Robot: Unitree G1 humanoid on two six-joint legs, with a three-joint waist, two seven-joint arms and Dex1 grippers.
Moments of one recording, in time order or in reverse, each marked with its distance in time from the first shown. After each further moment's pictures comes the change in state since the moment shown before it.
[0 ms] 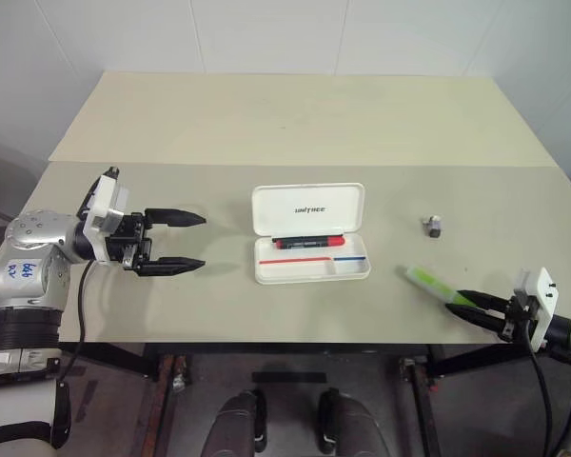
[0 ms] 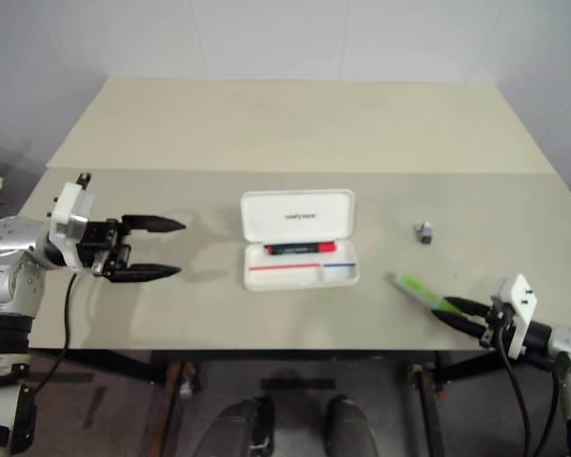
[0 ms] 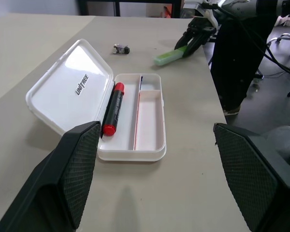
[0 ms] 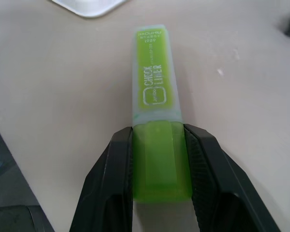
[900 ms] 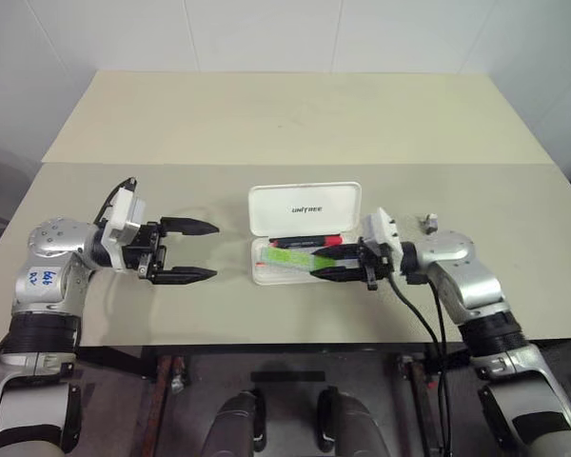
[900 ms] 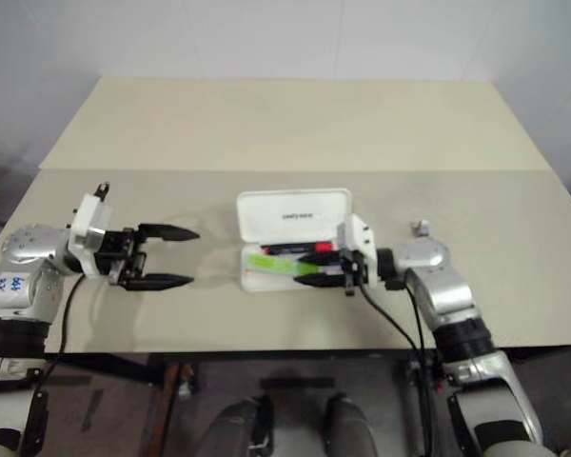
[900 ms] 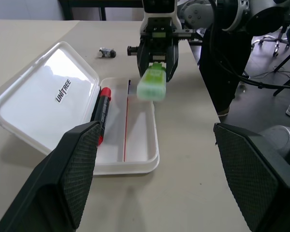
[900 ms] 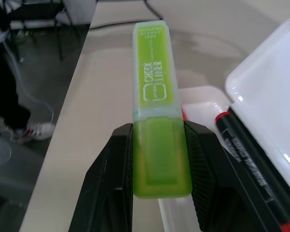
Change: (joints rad) left arm 0.030 -0.050 -0.025 -0.011 0.002 -0.052 0.002; right arm -0.569 0.326 0.512 -0.140 -0.082 0.134 0.054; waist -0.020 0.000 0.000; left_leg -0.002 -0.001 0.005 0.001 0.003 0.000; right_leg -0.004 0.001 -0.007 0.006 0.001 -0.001
